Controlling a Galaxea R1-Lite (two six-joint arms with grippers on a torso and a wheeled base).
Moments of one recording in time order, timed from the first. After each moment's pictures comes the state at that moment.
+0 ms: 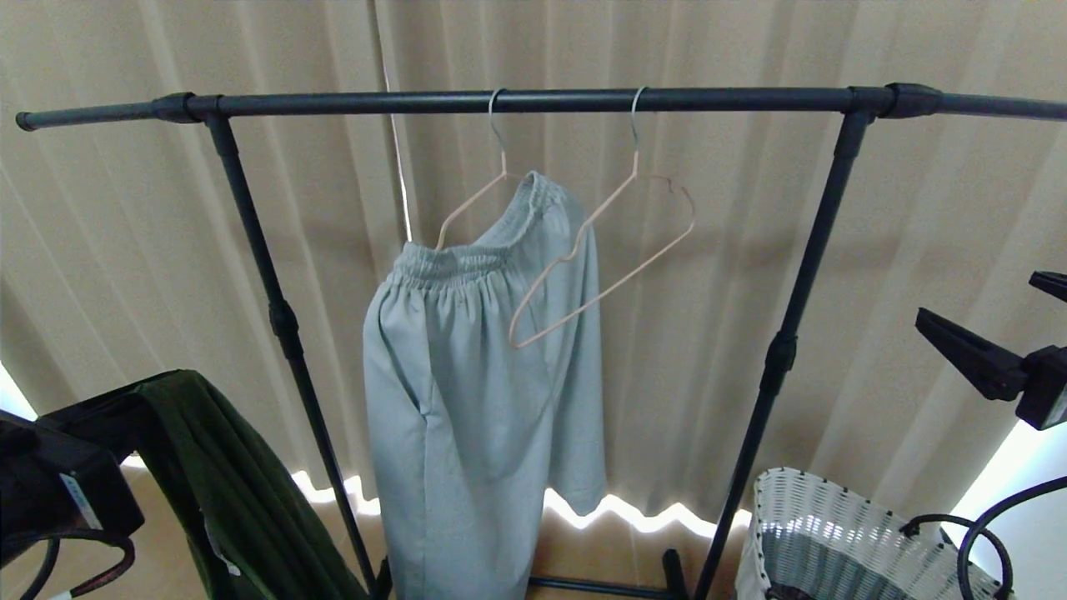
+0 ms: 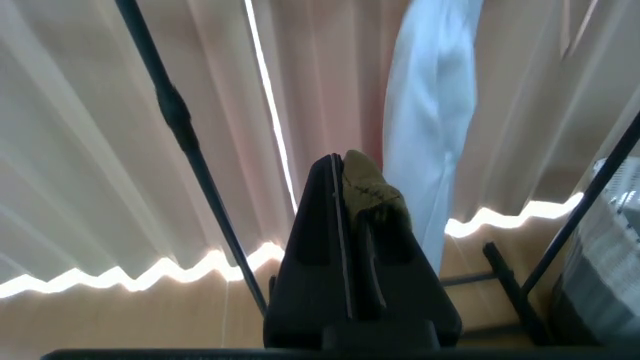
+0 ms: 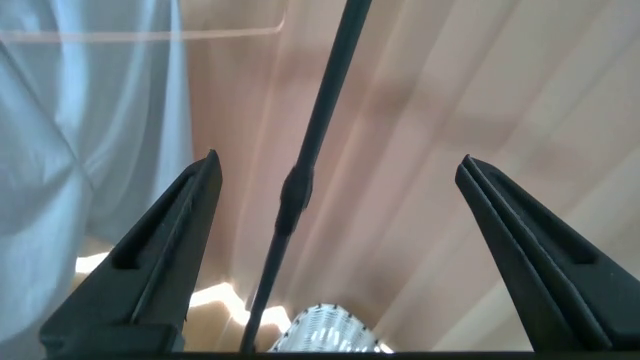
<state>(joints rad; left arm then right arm) -0.39 0.96 -0.43 -0.40 0.18 0.08 0.13 1.10 -0.49 -0.58 -0.03 -0.23</state>
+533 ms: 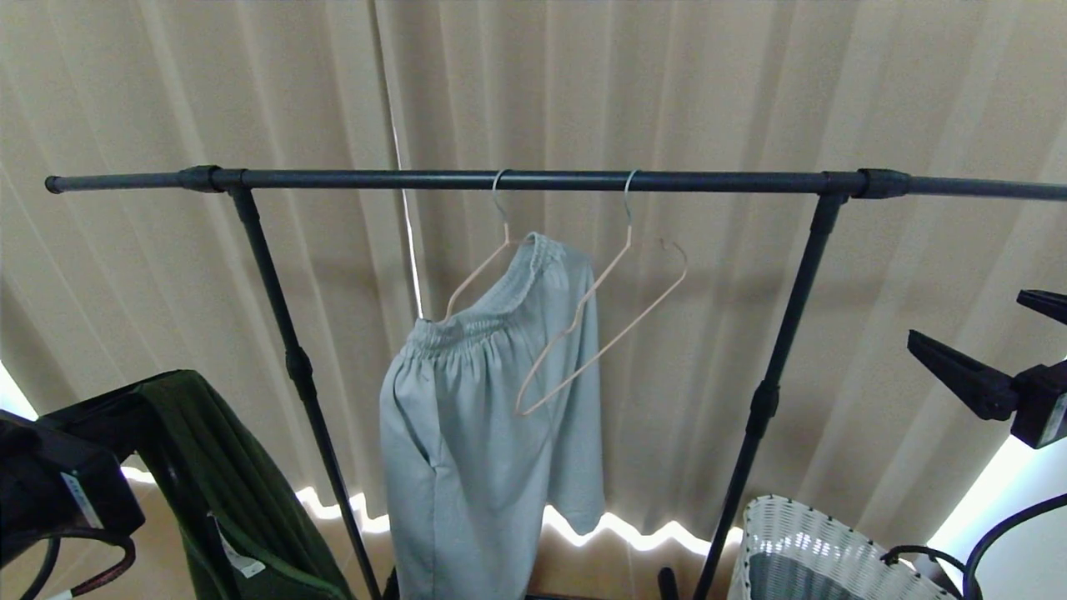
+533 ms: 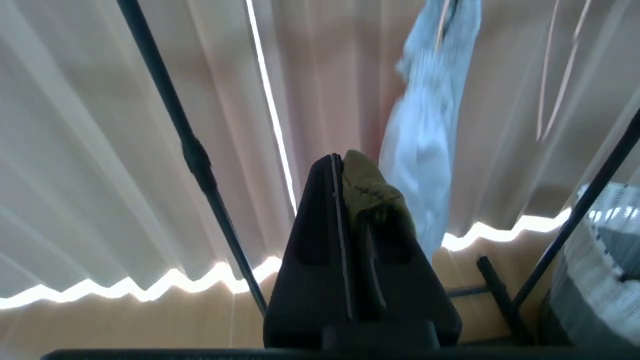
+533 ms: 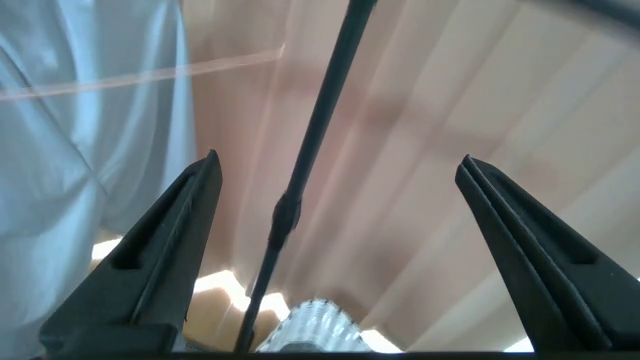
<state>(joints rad) -0.39 0.95 -0.43 -0.40 0.18 0.08 0.13 1.09 -0.49 -0.51 -0.02 -0.25</state>
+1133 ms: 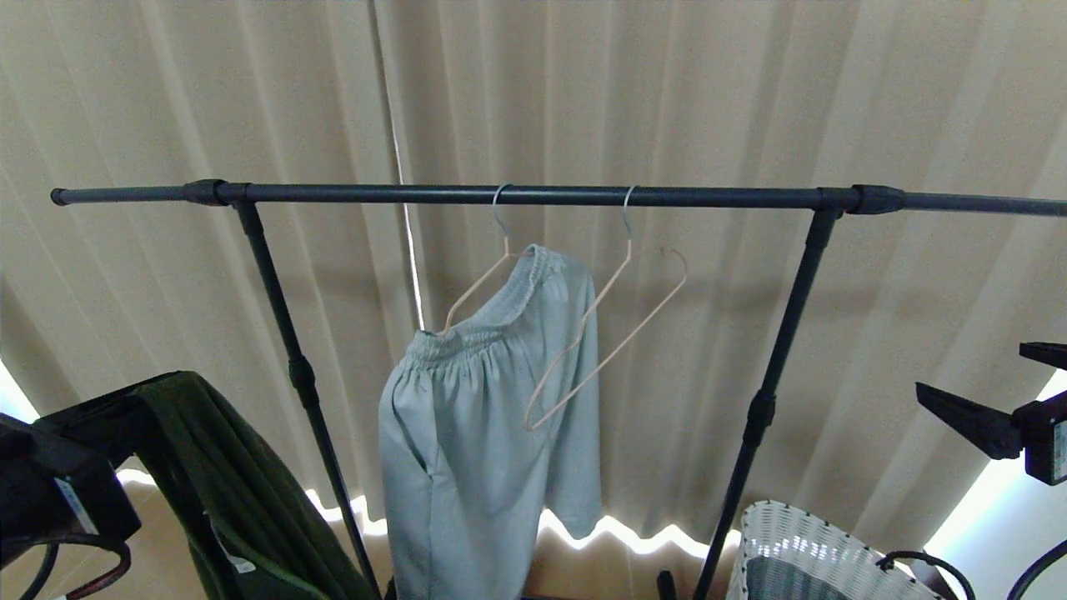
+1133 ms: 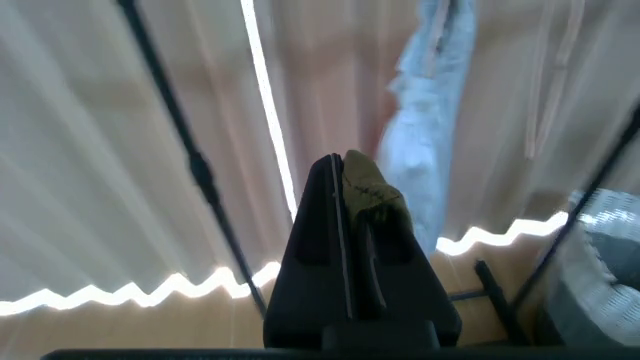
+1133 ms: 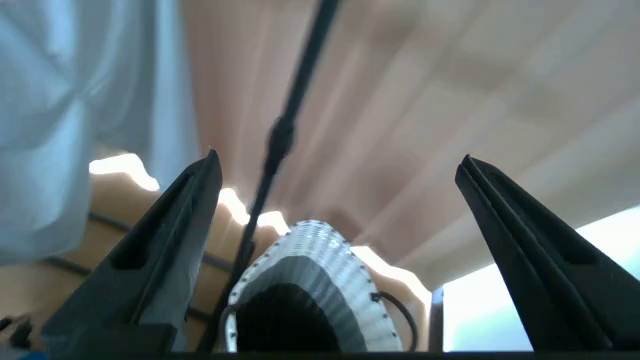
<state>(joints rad) -0.38 0.95 -0.43 -0.40 0.15 0.09 0.06 1.09 -0.59 -0.16 -0.03 -0.26</state>
